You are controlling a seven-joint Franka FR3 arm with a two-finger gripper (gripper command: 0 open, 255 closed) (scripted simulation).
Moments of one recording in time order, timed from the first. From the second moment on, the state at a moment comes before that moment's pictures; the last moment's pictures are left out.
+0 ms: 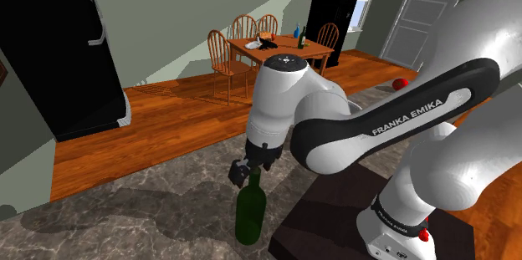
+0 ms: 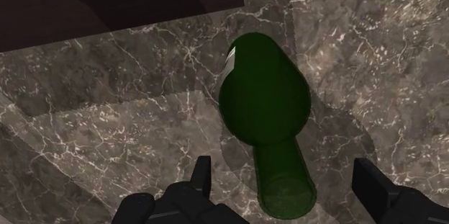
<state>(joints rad) 0.11 -0.37 0.58 -2.65 0.17 2.42 0.71</state>
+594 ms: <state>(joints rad) 0.10 -0.36 0.59 -2.66 0.17 2.44 0.71</state>
